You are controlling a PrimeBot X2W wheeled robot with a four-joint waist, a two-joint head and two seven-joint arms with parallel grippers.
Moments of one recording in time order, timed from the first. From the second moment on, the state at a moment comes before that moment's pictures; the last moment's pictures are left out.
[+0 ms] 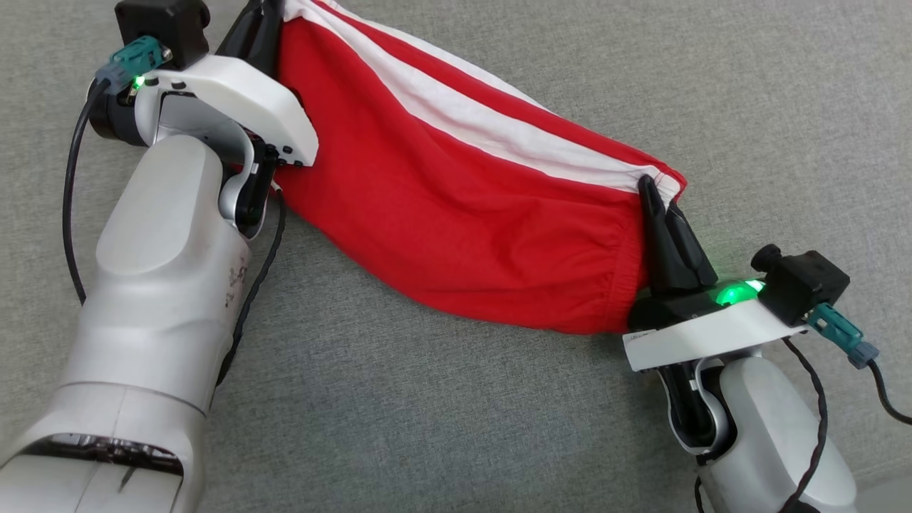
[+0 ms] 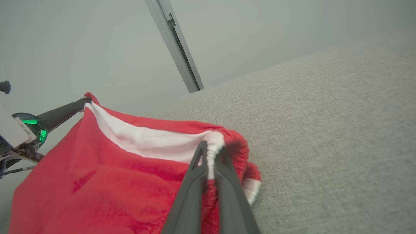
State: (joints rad) left arm -1.04 0.06 -0.24 0.92 -0.35 -0.13 -0.18; right arm -0.41 -0.05 0.29 0.29 0.47 0.13 -0.26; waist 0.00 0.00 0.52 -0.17
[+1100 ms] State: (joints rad) left arm -0.43 0.13 -0.09 0.29 -0.22 0.05 -0.26; right arm -0.26 -0.13 0.14 0.07 0.20 0.13 -0.26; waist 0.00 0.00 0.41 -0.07
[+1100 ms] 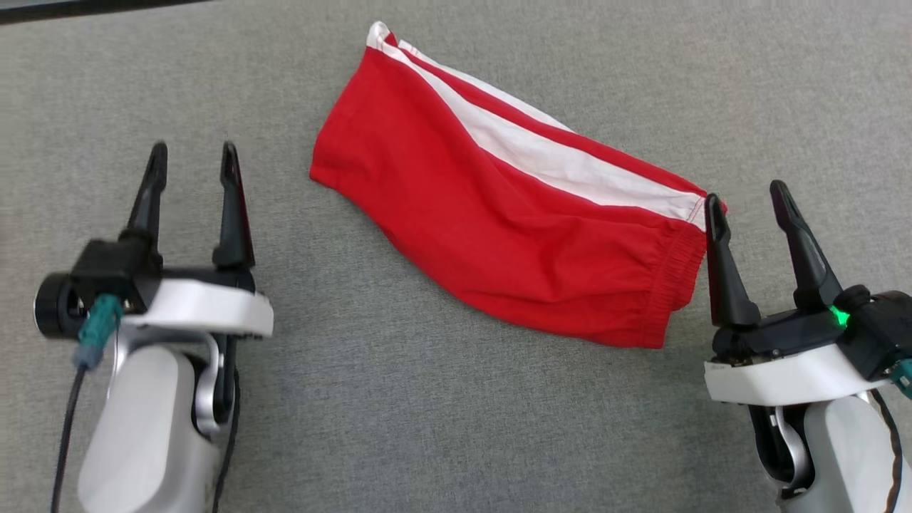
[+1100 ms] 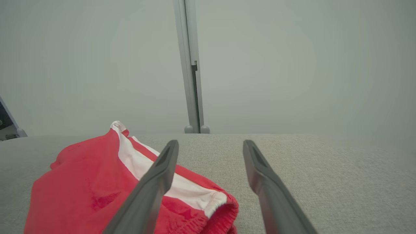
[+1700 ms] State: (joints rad) left arm -0.19 0.11 -0.08 0.14 -0.20 0.07 -0.26; right arm -0.17 -0.13 0.11 0.06 0.20 0.13 -0.23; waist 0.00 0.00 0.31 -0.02
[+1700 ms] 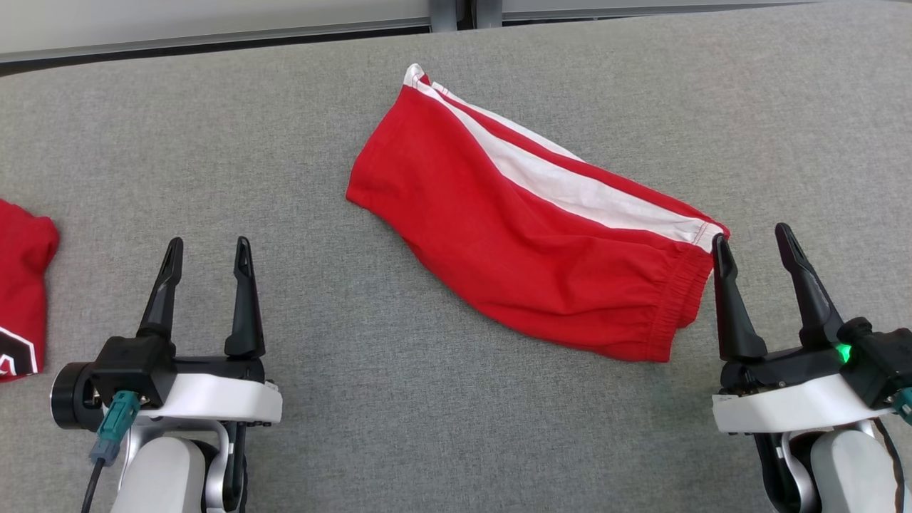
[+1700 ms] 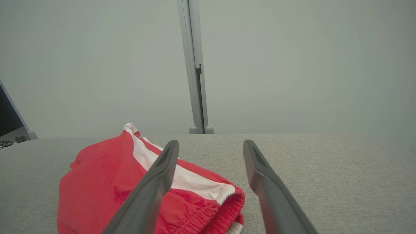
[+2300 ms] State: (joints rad) left arm -0.30 0.11 -0.16 0.17 -0.20 0.01 -0.23; right arm -0.18 -0.12 0.11 0.05 0.22 0.13 -0.22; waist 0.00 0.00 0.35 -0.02
